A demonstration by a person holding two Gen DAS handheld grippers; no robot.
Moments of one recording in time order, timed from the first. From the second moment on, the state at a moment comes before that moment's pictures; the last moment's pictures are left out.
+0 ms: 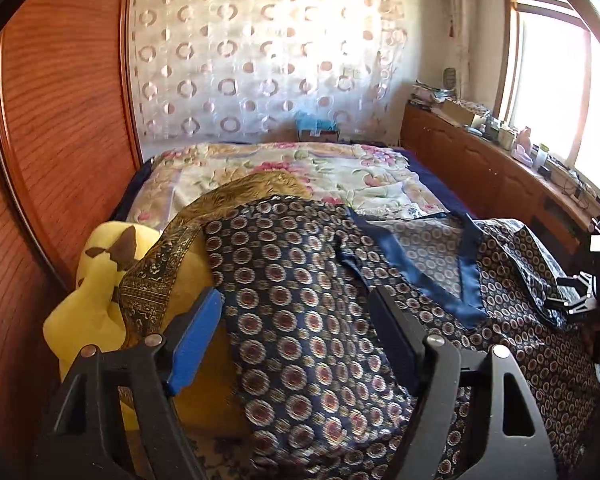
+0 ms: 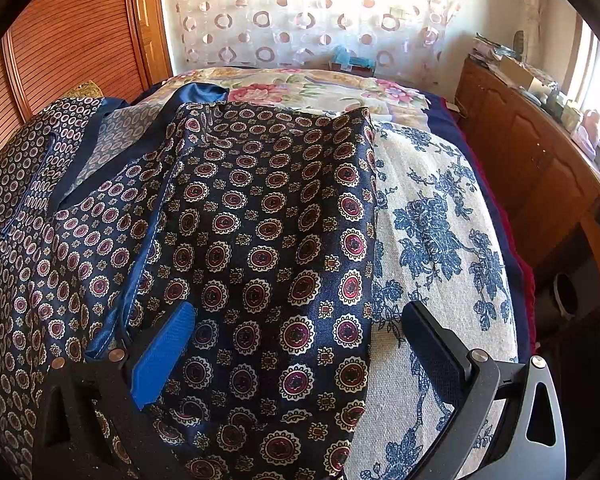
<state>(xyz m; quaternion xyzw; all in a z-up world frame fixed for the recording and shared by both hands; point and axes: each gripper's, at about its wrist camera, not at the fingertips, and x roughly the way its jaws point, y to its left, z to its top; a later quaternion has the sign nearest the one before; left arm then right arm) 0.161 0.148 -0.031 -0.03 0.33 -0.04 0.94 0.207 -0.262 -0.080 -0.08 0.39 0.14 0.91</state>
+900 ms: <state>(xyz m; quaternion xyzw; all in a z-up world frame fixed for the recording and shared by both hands) 0.214 0.194 -0.066 -0.11 0.42 -0.07 0.90 0.208 -0.262 -0.081 -0.08 0.39 0.14 0.91</state>
